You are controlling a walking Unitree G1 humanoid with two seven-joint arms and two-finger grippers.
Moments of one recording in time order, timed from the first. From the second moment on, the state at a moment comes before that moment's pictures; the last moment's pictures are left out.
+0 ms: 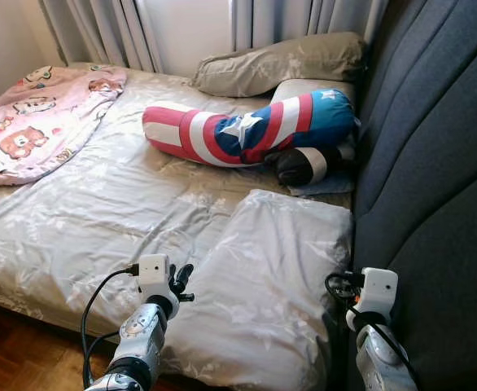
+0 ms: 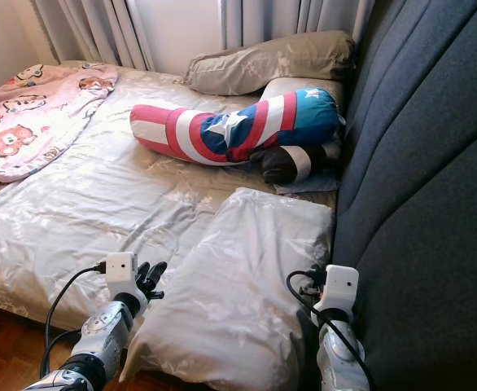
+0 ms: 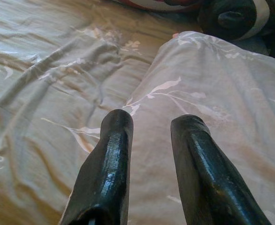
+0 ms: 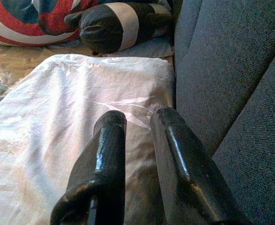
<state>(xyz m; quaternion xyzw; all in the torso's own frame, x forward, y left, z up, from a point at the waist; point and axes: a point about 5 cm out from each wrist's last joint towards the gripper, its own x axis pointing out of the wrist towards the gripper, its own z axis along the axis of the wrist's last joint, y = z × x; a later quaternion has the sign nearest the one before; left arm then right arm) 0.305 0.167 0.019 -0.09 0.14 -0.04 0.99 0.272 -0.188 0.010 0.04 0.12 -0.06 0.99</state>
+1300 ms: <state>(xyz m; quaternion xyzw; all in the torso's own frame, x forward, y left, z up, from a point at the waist) 0.276 0.197 -0.014 -0.07 0.24 0.03 0.97 0.214 -0.207 -0.058 0.04 0.33 -0.09 0.94</state>
